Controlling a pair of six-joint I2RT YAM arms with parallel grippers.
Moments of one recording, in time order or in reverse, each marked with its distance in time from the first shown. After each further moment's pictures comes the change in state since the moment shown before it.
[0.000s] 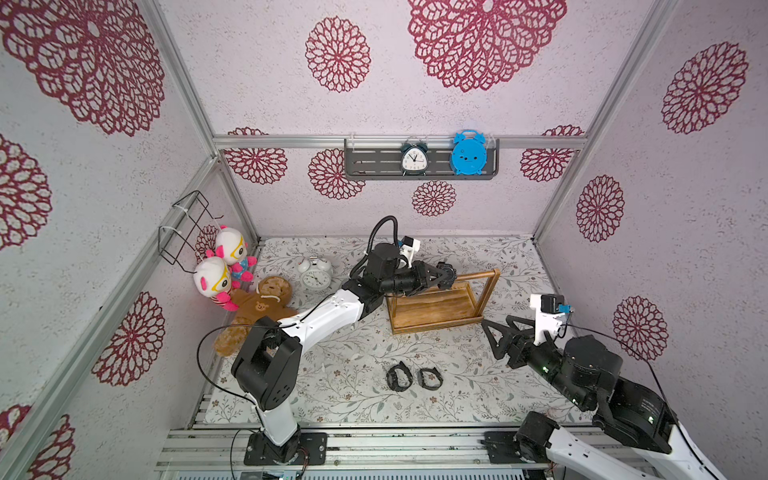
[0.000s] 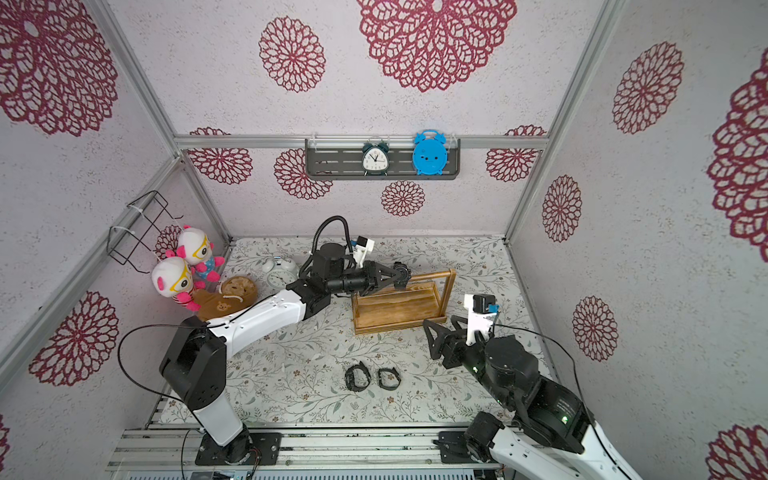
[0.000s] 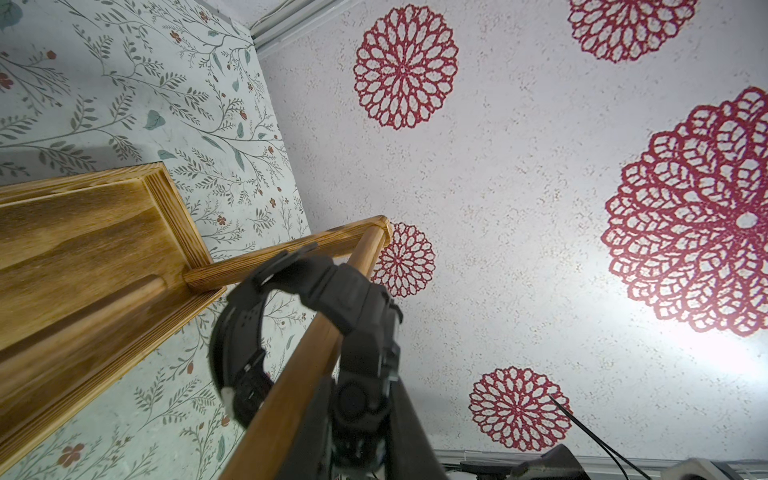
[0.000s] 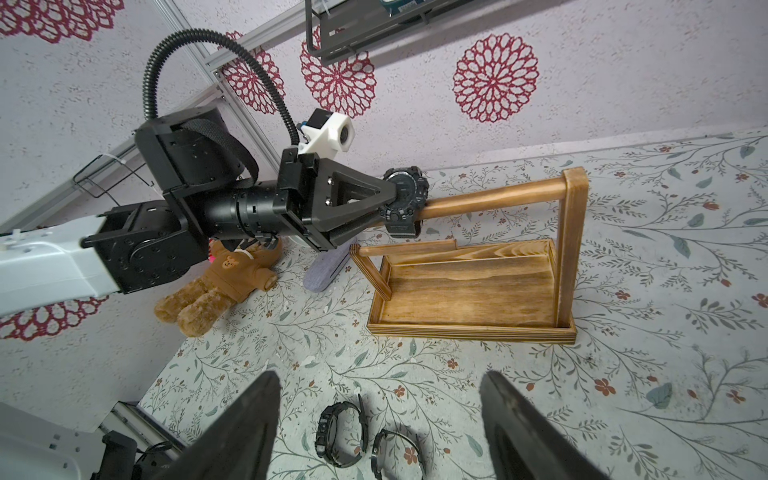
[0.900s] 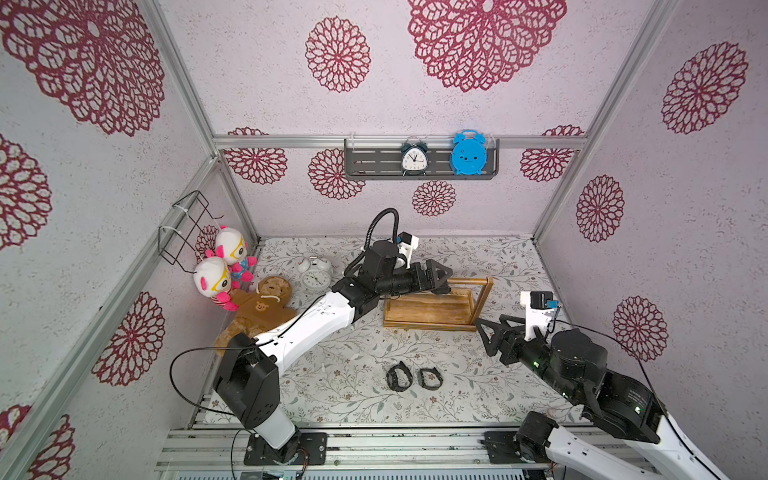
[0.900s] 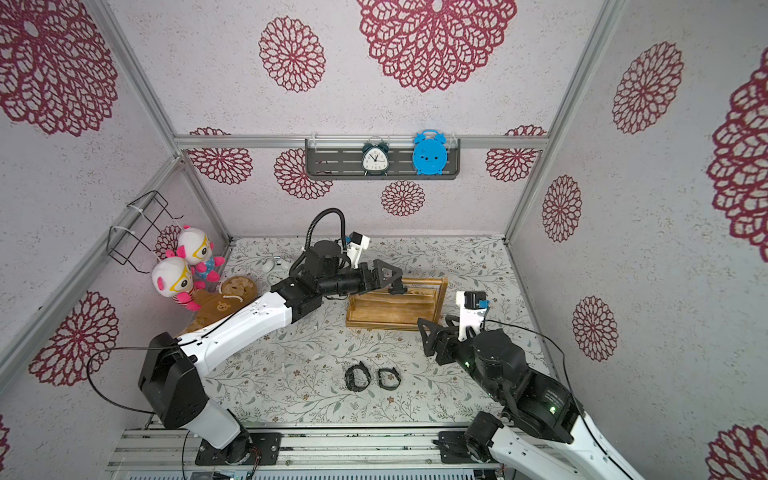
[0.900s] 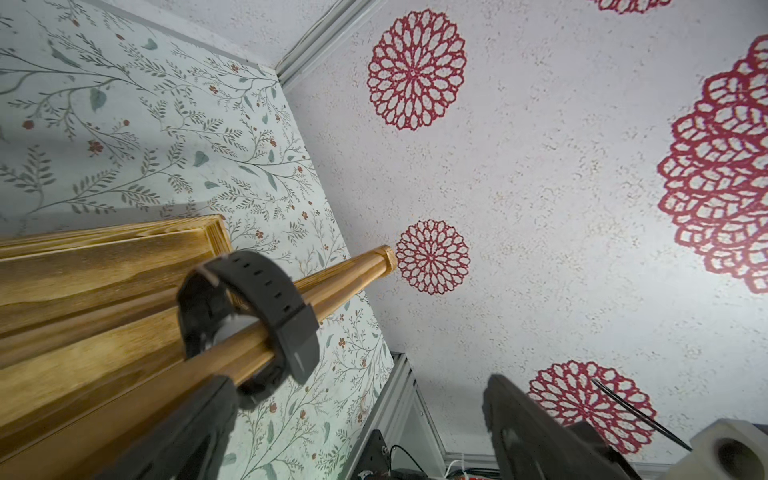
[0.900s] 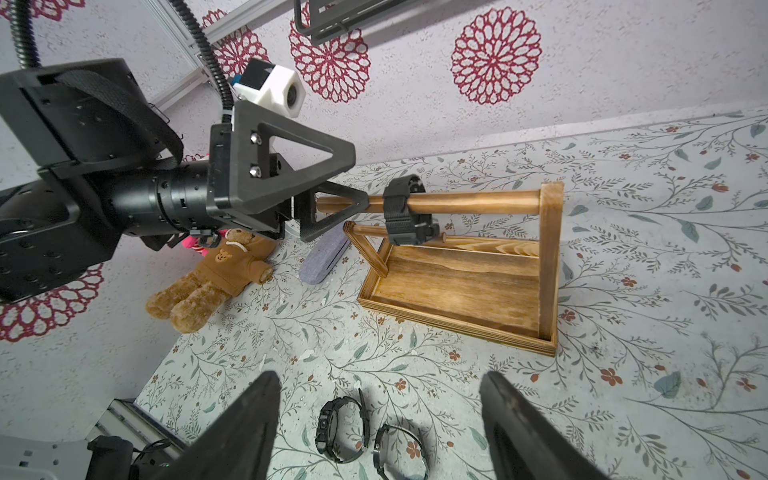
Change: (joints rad) left arm -0.027 -0.135 0.034 -0.261 -0.151 0.220; right arm 0.000 0.062 0.000 0.011 -0.003 0.026
